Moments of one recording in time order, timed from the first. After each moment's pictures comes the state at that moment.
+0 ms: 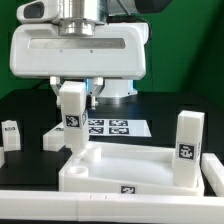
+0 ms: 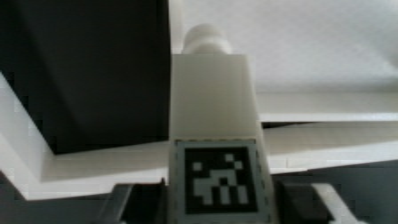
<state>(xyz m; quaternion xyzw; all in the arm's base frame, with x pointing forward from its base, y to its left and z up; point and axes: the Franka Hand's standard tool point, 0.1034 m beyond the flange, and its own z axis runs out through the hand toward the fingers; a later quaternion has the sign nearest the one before) 0.585 -0.086 0.120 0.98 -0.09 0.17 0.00</state>
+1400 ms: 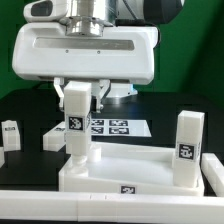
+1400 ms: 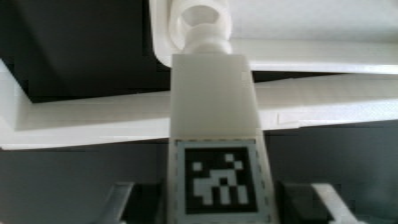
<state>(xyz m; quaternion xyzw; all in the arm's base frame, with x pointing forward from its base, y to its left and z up) 0.610 -0.079 0.123 0.97 -0.08 0.23 0.02</state>
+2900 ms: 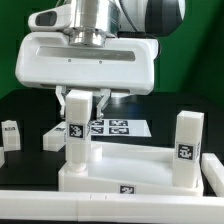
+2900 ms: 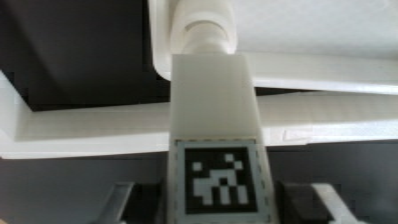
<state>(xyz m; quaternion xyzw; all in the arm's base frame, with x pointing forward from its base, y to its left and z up) 0.605 -0.078 0.110 0.97 -0.08 0.24 0.03</state>
